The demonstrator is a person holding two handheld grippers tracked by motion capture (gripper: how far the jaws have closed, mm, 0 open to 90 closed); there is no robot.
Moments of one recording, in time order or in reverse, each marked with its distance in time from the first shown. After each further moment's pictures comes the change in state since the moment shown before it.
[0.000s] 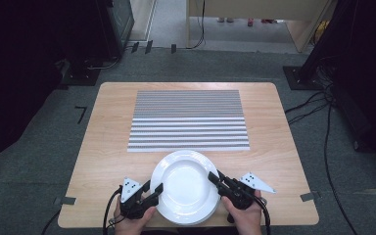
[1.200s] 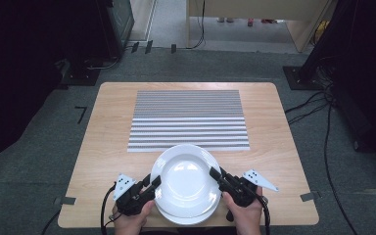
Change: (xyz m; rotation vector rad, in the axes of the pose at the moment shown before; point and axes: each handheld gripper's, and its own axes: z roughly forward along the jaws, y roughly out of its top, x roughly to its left) left arm 0.000 0.021 -0.009 -0.106 -0.033 -0.063; right arm 0.010 0.017 -0.002 -0.024 -0.040 0.062
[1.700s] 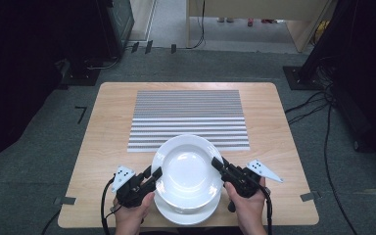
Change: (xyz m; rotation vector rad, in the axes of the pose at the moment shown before) left arm -0.003 0.022 0.006 -0.036 -0.033 -0.006; right arm 0.003 0.031 0.003 -0.043 0.013 -0.015
